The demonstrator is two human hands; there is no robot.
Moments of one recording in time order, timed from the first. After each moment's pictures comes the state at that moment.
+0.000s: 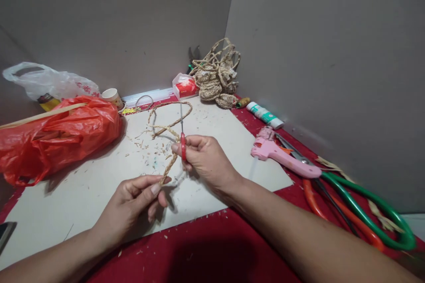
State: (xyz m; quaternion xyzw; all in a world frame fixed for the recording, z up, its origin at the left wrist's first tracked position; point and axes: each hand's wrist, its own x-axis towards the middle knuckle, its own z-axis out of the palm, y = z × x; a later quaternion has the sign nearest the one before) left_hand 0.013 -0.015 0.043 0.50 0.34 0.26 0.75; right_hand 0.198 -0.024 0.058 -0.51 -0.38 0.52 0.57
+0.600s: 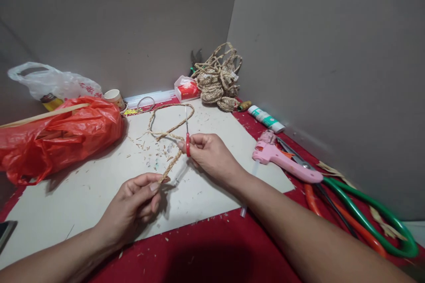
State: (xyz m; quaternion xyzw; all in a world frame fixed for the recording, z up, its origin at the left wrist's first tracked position) left_hand 0.013 -0.011 0.046 0.41 0.34 0.25 0.81; right_hand 0.215 -0.012 0.060 -0.59 -0.48 0.43 0.49
